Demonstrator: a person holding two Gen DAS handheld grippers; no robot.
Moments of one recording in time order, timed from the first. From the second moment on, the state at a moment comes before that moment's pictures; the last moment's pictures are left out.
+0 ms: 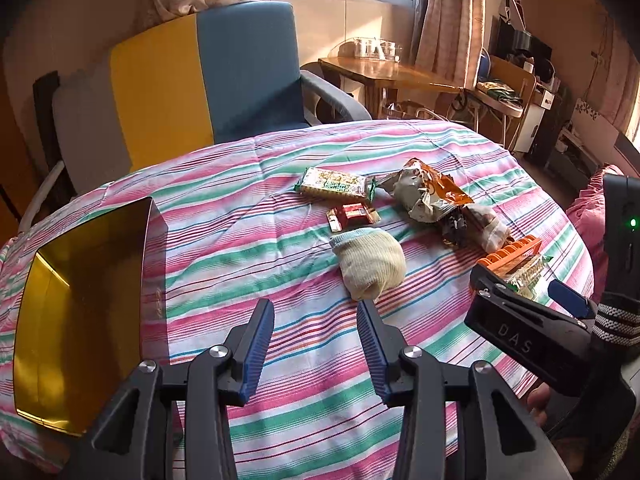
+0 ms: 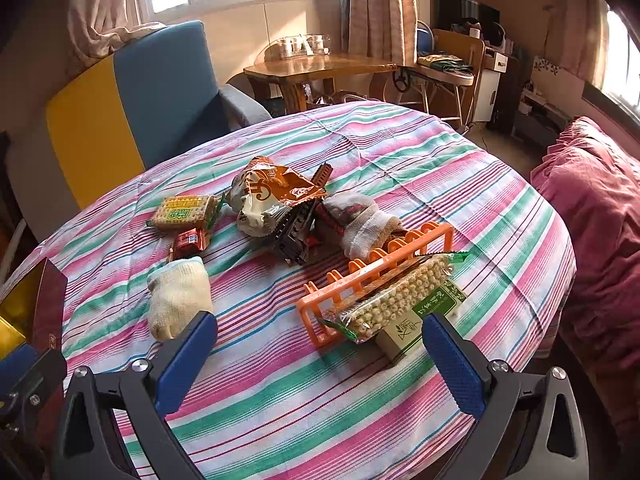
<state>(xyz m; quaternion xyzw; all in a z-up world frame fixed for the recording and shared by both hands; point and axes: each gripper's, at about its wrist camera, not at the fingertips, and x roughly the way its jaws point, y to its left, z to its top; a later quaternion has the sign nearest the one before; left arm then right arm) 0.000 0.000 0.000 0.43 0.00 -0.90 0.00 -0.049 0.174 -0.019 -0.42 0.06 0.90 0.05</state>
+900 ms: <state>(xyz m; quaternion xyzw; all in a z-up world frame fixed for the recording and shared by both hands) -0.011 -0.007 -0.073 0.51 -0.02 -0.86 -0.03 -0.046 0.223 -0.040 -0.45 0.19 0.86 -0.16</state>
